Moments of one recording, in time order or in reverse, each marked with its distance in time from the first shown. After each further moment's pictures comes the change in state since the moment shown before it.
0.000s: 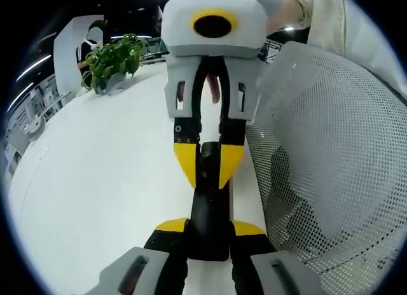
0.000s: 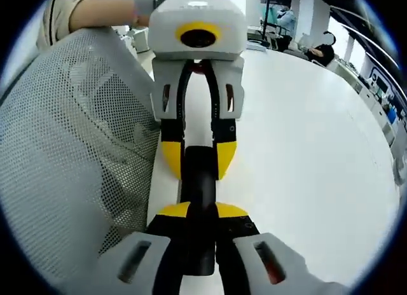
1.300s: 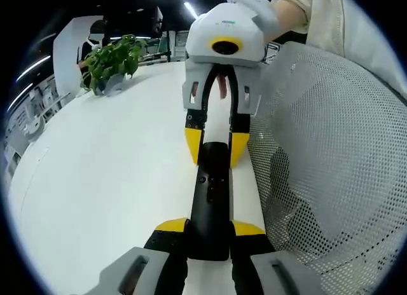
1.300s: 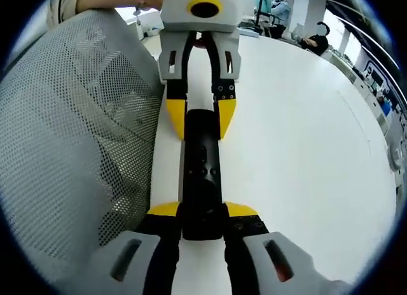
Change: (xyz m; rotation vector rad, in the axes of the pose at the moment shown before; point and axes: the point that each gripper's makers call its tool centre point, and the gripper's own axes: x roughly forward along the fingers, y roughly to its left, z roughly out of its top) left arm 0.003 0.002 -0.001 0.004 -0.007 -0.006; right arm -0.014 0.007 -0.044 0.037 0.072 -0.064
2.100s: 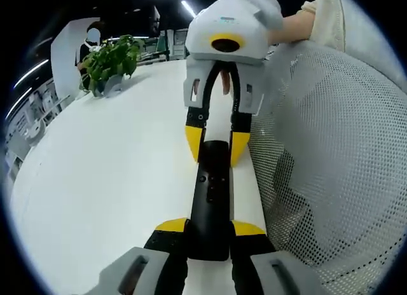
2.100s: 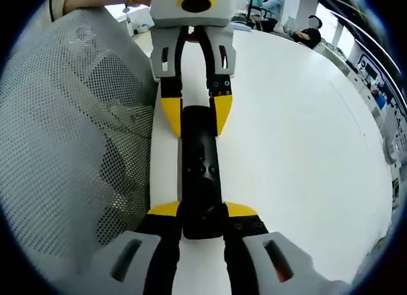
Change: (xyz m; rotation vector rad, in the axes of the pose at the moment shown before) left arm 0.002 -0.001 -0.002 0.018 0.012 0.019; right arm 0.000 0.003 0.002 0.011 0.048 -0.028
